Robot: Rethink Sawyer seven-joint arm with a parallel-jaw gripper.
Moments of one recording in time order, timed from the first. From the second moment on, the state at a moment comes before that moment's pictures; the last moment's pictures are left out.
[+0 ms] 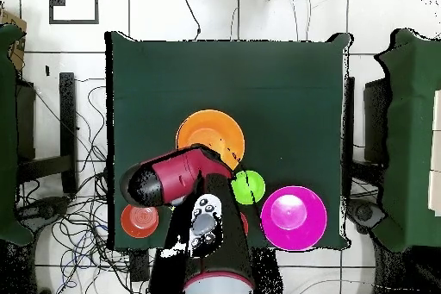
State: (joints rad) arm -0.02 -0.75 0.03 1.79 -0.42 0.62 1.55
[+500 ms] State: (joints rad) arm -0.02 -0.76 -0.02 1.80 -0.42 0.62 1.56
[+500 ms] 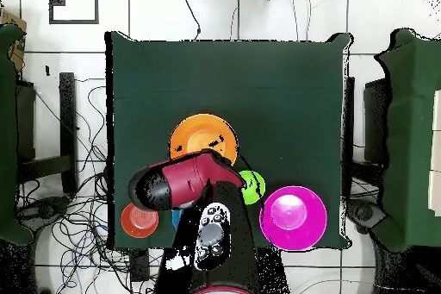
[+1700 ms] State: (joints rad) arm -0.11 -1.01 0.05 1.99 -0.19 0.84 1.56
